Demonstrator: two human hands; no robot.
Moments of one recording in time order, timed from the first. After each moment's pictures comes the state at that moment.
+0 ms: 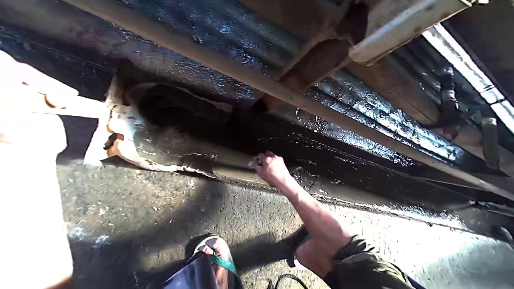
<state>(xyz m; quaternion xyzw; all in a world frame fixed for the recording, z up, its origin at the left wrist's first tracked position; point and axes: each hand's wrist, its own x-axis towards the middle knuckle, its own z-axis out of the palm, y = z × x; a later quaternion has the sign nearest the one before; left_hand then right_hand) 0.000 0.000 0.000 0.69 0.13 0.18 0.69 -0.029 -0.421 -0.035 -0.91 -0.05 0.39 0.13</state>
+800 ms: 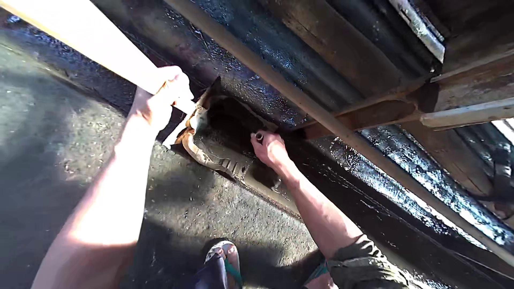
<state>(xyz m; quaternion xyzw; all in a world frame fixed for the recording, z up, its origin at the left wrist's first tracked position) 0.001 0.000 0.011 0.68 -0.06 0.14 0.72 0.035 -0.286 -0.013 -0.92 -0.17 0.27 0.24</state>
